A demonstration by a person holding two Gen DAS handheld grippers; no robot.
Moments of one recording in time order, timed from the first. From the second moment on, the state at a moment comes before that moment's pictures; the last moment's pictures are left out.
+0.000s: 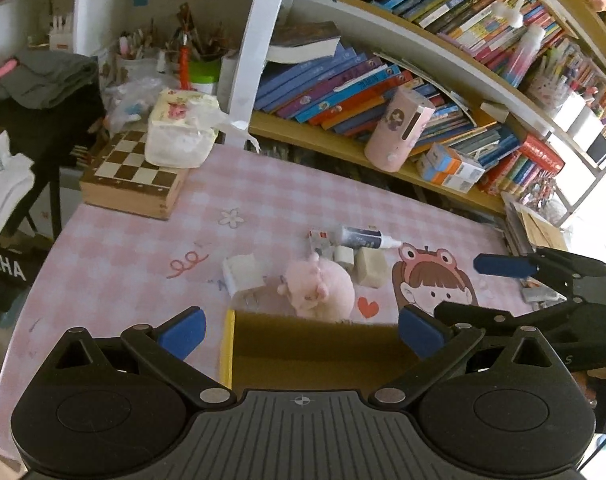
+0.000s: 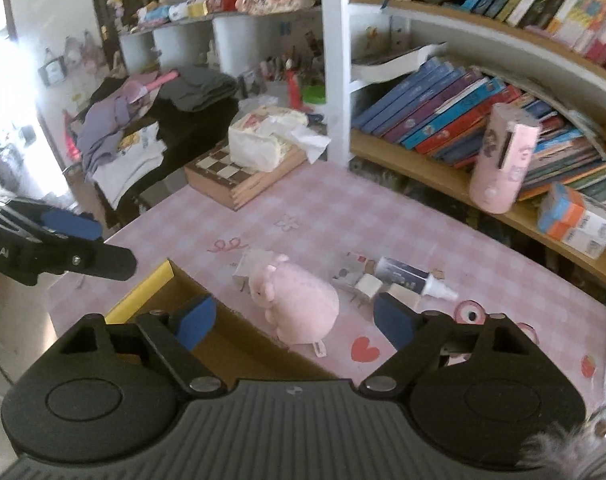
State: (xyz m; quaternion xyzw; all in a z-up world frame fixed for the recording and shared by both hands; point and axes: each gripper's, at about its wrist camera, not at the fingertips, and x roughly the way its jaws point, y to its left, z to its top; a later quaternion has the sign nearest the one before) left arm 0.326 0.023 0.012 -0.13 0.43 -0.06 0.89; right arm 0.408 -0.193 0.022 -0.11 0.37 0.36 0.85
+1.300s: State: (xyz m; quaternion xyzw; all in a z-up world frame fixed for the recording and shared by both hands) left arm 0.507 0.040 -0.122 -0.20 0.61 -0.02 0.76; right arm 0.516 -0.106 -0.091 -0.24 0.48 0.47 0.70
